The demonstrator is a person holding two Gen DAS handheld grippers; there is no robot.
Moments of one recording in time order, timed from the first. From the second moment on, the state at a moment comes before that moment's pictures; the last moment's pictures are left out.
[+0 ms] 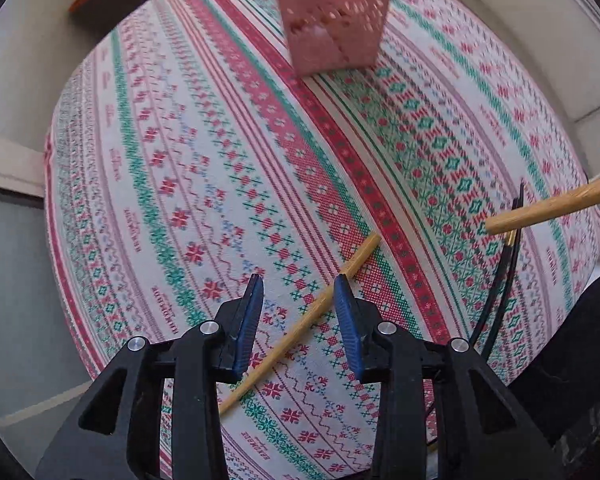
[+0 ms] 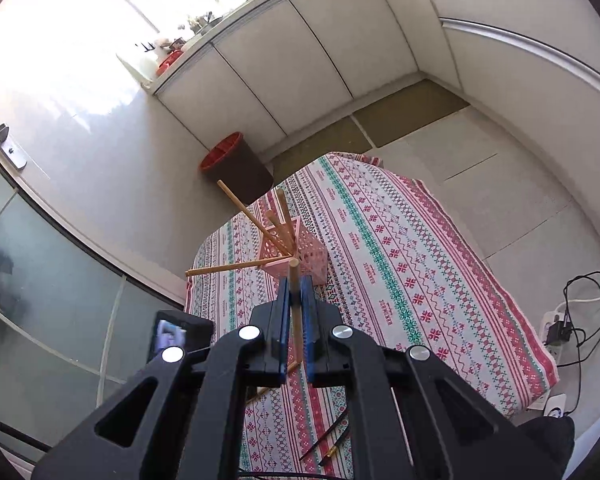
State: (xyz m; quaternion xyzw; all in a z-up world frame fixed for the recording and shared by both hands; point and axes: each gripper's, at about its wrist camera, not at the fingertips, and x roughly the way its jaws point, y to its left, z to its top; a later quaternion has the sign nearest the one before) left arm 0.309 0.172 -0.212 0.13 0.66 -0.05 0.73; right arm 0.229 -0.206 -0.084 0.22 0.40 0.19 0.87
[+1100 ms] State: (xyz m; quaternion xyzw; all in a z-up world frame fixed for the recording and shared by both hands) left arm 0.220 0.146 0.041 0.04 0.32 -0.08 0.94; right arm 0.203 -0.222 0.046 0.22 0.29 0.27 0.89
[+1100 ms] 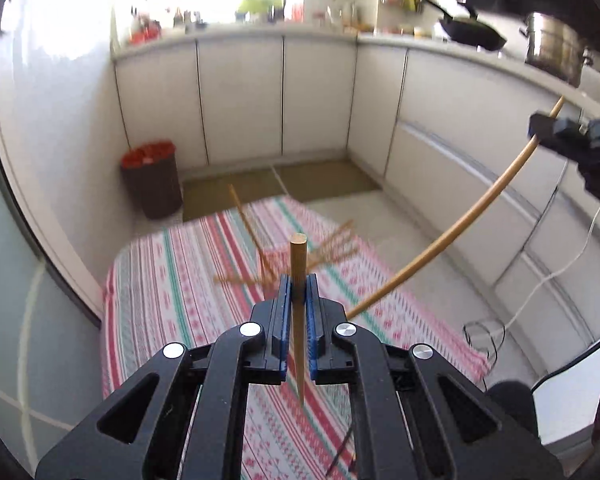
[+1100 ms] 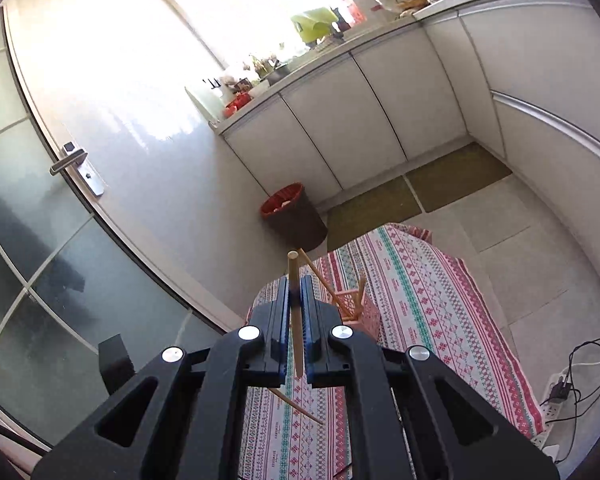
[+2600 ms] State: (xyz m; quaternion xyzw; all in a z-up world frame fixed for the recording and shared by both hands) left arm 0.310 0.218 0.058 -0.13 0.24 -0.02 0.96; right arm 0.360 -0.113 -0.039 0.12 0.32 0.18 0.92
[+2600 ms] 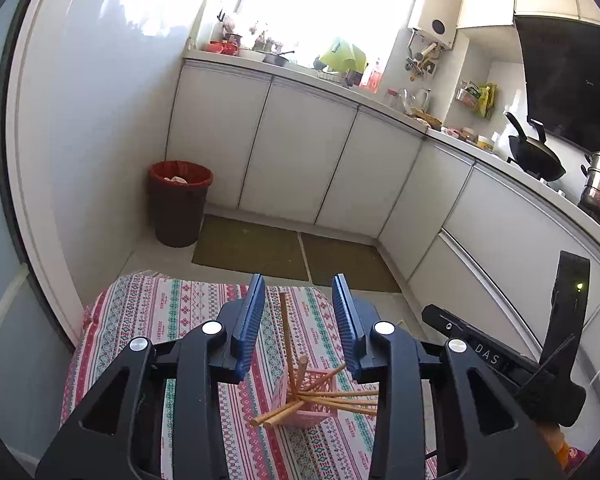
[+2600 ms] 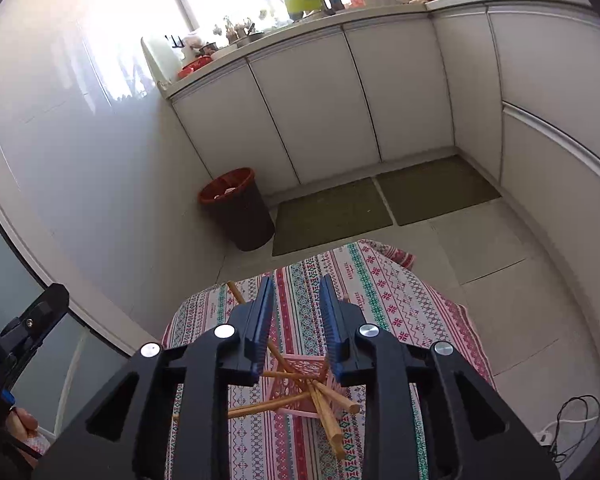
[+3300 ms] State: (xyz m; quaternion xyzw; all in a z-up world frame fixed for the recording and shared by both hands) left arm 0.268 0.150 -0.006 -0.03 0.36 -0.06 0.93; right arm 0.239 -0.200 -0.080 0.11 0.36 0.05 0.93
